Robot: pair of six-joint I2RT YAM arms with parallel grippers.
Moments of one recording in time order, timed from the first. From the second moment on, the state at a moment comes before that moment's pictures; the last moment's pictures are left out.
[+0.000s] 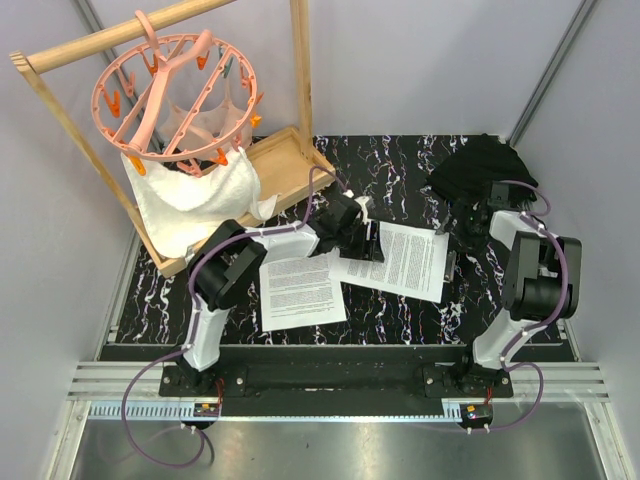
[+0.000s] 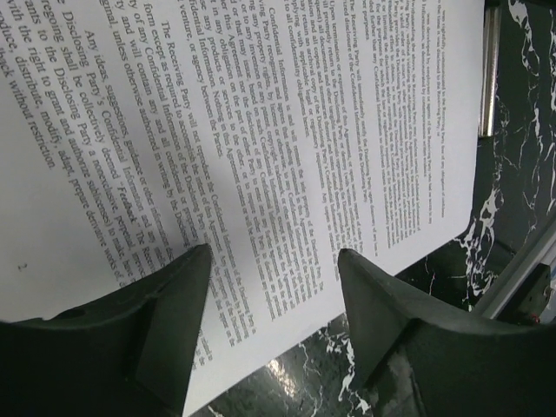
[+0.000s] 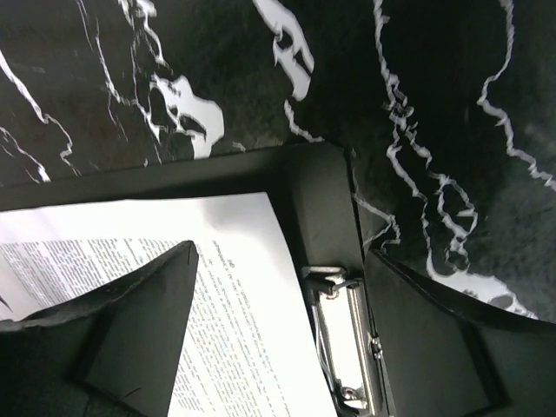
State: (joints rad) left arm -0.78 2.07 1.36 -0.06 0.29 -0.61; right arm -0.17 1.73 1.01 -0.33 -0.19 0.46
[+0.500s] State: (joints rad) left arm -0.80 2.00 1.42 -0.04 0.34 -0.66; right arm -0.06 1.77 1.15 -0.45 -0.08 0.33
